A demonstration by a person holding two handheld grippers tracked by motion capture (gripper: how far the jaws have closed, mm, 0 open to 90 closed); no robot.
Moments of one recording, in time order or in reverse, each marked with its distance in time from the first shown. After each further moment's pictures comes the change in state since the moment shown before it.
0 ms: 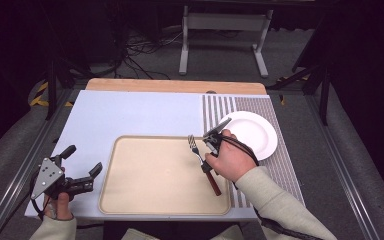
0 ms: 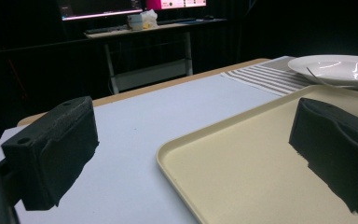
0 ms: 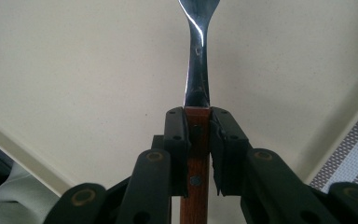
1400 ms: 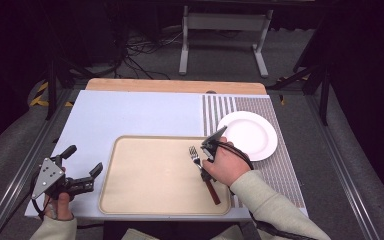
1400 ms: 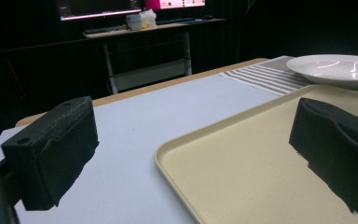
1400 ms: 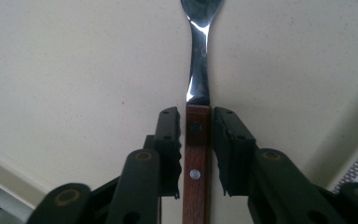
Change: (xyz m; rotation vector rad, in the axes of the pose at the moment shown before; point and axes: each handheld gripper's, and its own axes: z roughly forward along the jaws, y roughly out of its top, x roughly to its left) left arm -0.001 0.000 0.001 -0.002 -0.002 0.001; right arm -0.003 -0.005 0.029 0.096 -0.035 0.080
